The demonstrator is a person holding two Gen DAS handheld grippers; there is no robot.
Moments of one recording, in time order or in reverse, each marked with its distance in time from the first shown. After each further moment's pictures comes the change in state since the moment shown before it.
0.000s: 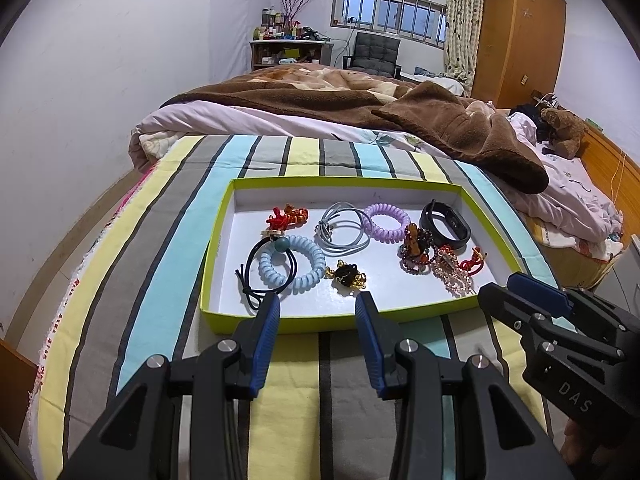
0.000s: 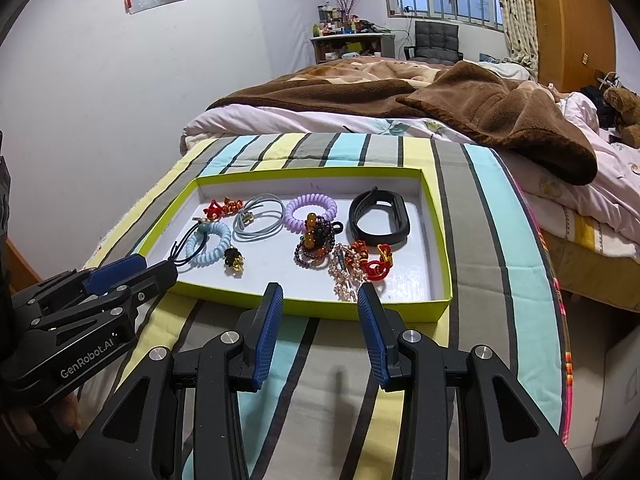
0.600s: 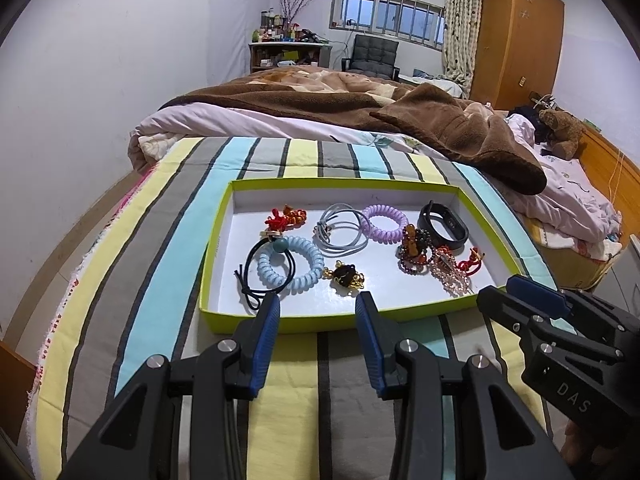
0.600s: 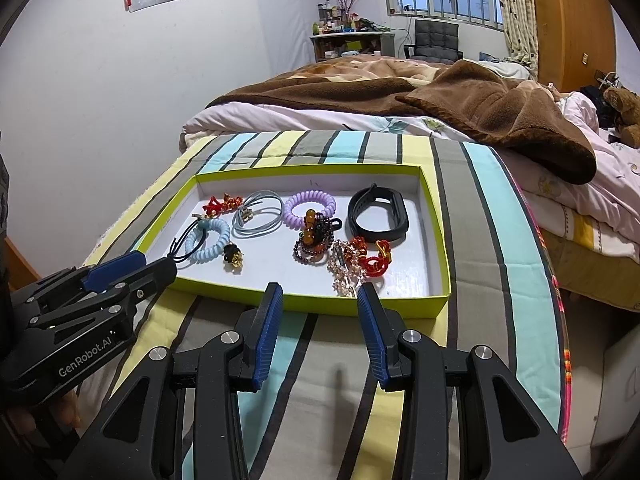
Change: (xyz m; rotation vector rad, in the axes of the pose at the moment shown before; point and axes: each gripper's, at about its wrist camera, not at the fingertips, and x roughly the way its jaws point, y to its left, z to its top) left arm -0.004 -0.001 -0.001 -0.003 -0.015 -0.002; right arm 0.000 -0.001 -0.003 -0.002 0.005 -0.004
